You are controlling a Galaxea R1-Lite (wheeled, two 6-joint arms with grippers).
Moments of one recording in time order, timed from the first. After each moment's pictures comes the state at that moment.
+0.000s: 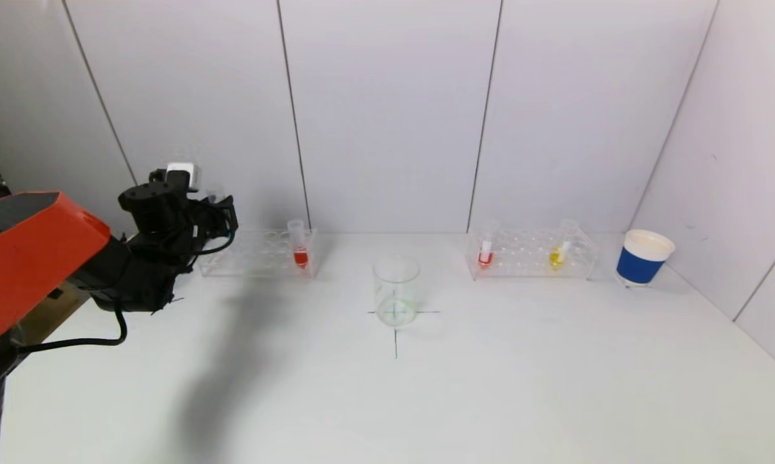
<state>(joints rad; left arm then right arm) 0.01 2.25 -1.17 -1.14 0.01 0.01 0.00 0.00 0.00 0.00 -0.01 0.00</state>
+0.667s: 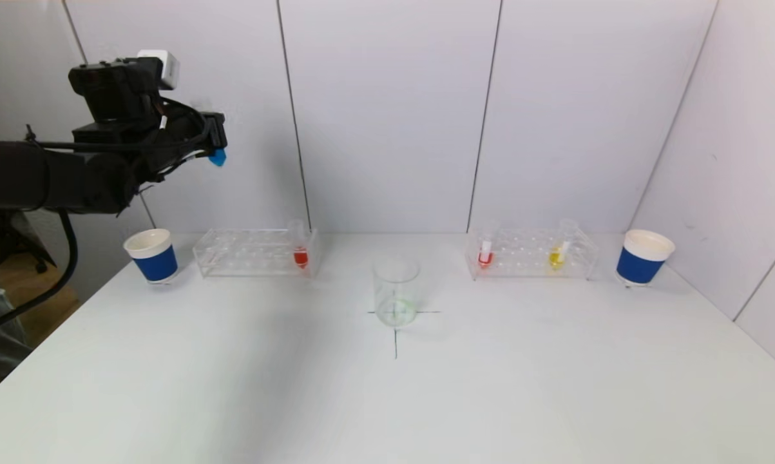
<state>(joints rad) -0.04 2.02 -1.55 -0.56 0.00 0.02 0.00 0.00 0.00 0.00 -0.01 0.00</state>
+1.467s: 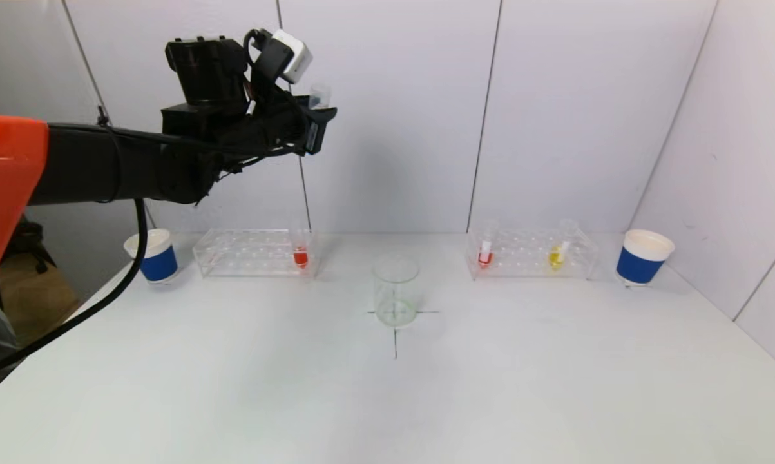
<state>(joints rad) -0.31 2.04 -1.69 -0.47 -0.20 0.39 0.00 0.00 0.00 0.00 -0.01 0.00</state>
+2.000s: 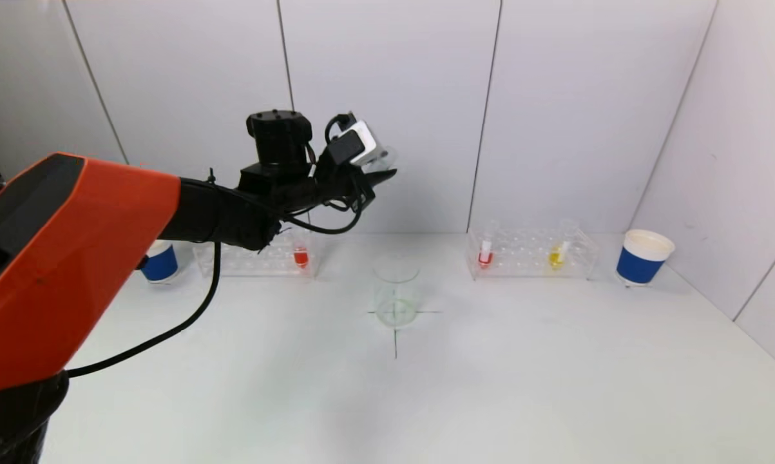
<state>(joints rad) -0.40 2.22 -1.65 -0.62 -0.49 0.74 0.00 0.00 0.00 0.00 -0.01 0.00</state>
